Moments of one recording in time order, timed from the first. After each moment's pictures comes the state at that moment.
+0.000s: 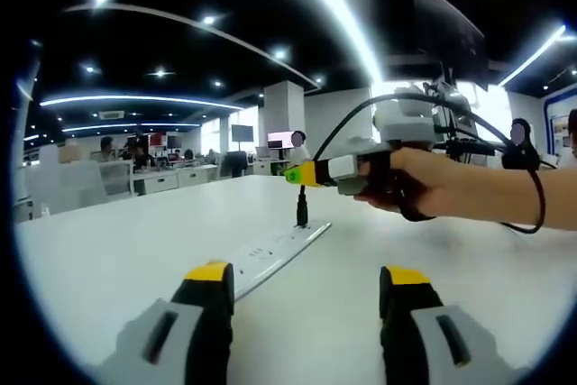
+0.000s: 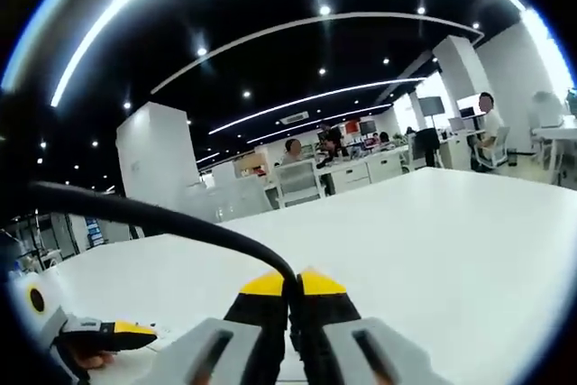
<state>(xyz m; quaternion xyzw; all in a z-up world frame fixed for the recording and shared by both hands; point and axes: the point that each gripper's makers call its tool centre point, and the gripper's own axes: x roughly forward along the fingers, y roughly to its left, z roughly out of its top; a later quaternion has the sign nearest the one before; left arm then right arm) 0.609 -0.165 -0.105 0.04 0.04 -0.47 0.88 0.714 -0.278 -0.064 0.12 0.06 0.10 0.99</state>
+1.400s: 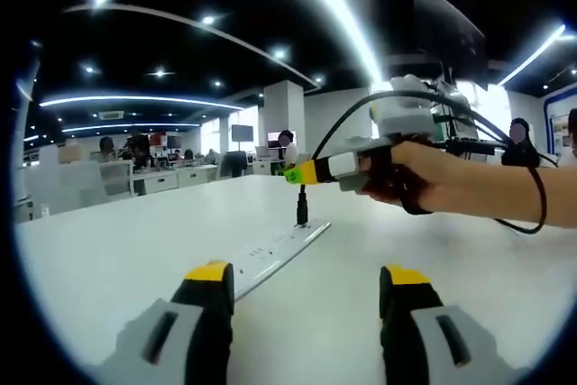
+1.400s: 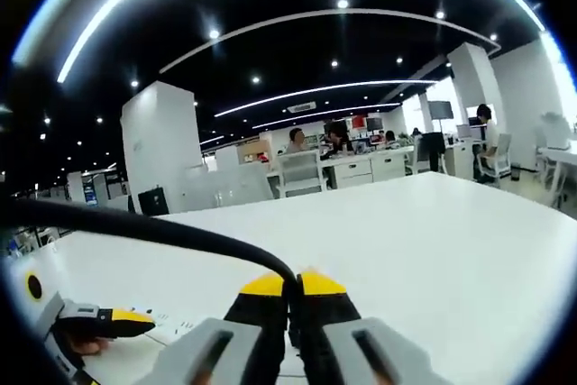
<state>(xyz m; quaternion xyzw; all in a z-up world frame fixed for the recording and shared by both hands) 0.607 -0.165 -0.105 0.05 0.04 -0.47 0.88 0.709 -0.273 -0.063 0.08 0.09 0.11 0.99</state>
